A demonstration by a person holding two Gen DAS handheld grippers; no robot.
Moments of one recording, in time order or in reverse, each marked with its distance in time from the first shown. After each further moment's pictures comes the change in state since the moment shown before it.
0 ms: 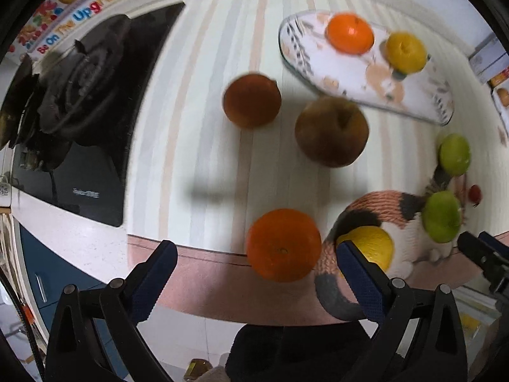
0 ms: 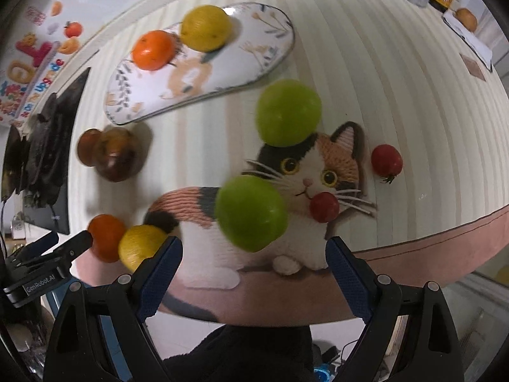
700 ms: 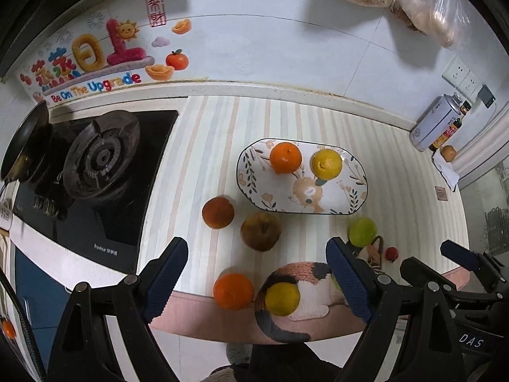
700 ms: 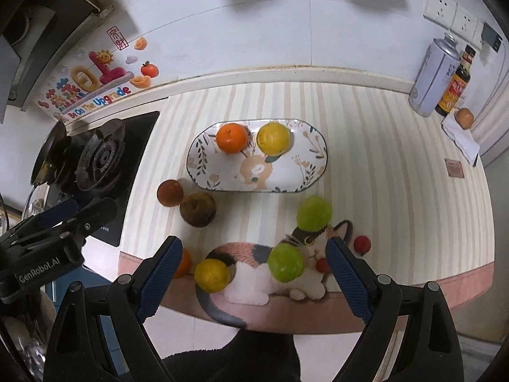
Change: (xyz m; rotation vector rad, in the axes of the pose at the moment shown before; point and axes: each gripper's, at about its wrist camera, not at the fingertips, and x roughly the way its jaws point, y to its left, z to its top) left arm -0.169 -0.008 0.011 -0.034 -0.348 -0.143; right arm -0.163 0.065 0.006 -0.191 -0.263 0.030
